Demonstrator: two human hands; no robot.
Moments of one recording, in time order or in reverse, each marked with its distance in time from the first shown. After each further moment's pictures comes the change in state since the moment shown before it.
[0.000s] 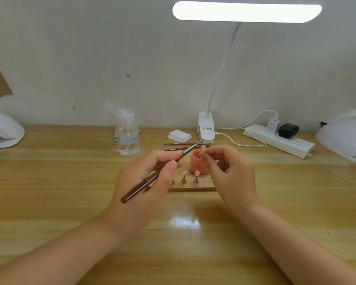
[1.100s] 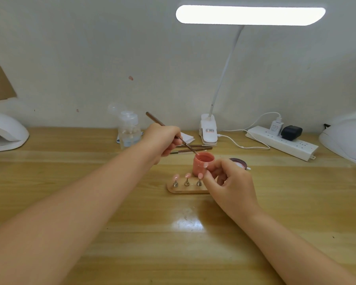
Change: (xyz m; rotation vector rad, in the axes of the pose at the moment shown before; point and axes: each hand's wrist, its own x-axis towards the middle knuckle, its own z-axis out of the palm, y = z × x) left_hand 0.128 -0.042 0.021 0.004 0.039 -0.837; right_hand -0.008 0.017 0.002 -0.242 -0.053 0.052
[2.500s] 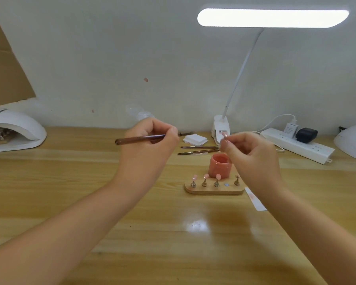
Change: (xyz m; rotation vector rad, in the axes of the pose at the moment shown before) left_hand -0.096 -0.017 -0.052 -0.129 0.228 0.640; right_hand 0.035 -0.046 -0.013 0.265 0.043 0.117
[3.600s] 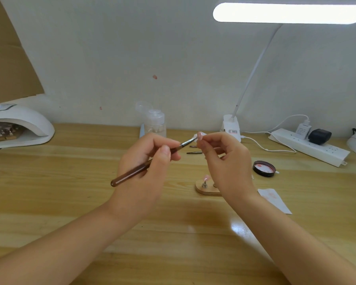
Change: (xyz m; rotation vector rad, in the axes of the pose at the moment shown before) left_hand -0.024 -0.024 -0.033 -0.049 -0.137 0.233; right_hand -0.012 -0.006 0.067 -0.022 0.016 -0.082
